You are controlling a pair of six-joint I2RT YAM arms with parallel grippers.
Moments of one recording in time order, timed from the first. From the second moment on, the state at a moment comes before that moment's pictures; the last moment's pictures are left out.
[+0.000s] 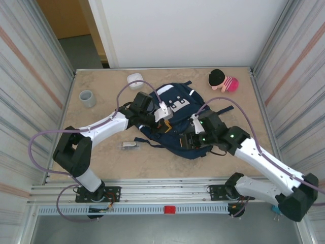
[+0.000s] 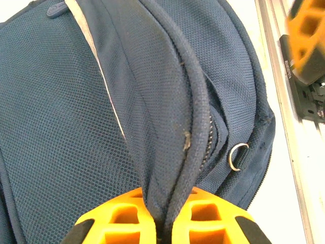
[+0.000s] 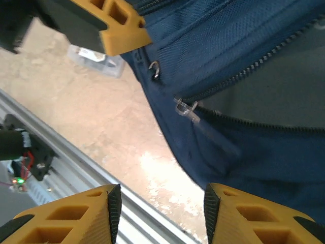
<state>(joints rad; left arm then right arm) -0.62 1.63 1.13 -0.35 0.73 0.46 0.72 1.04 0.90 -0.76 -0.23 0.48</state>
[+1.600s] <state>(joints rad) -0.60 1.64 1.13 -0.36 0.76 0.43 0.51 1.13 0.80 -0.57 -0.52 0.48</state>
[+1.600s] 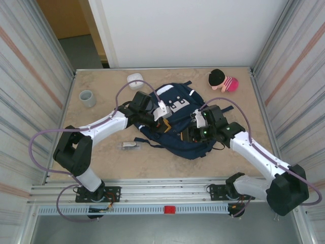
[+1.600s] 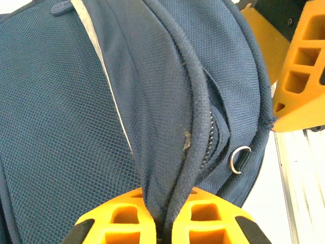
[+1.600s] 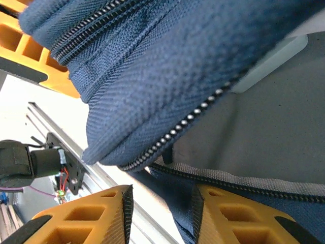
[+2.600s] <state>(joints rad) -0.59 1.64 1.13 -0.35 0.77 0.41 0.65 1.21 0.94 -0.68 -0.31 0.39</state>
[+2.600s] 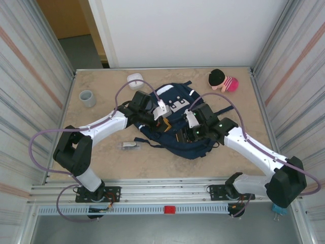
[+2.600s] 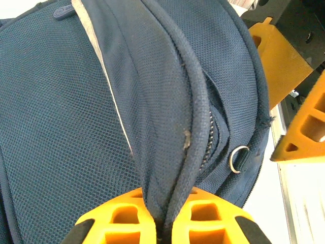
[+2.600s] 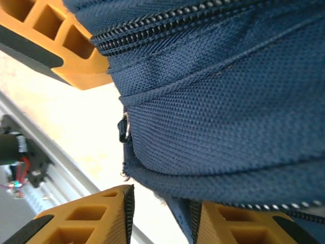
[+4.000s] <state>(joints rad) -0.60 1.64 1.12 -0.27 0.77 -0.11 1.05 1.51 1.23 -0.99 0.61 0.94</state>
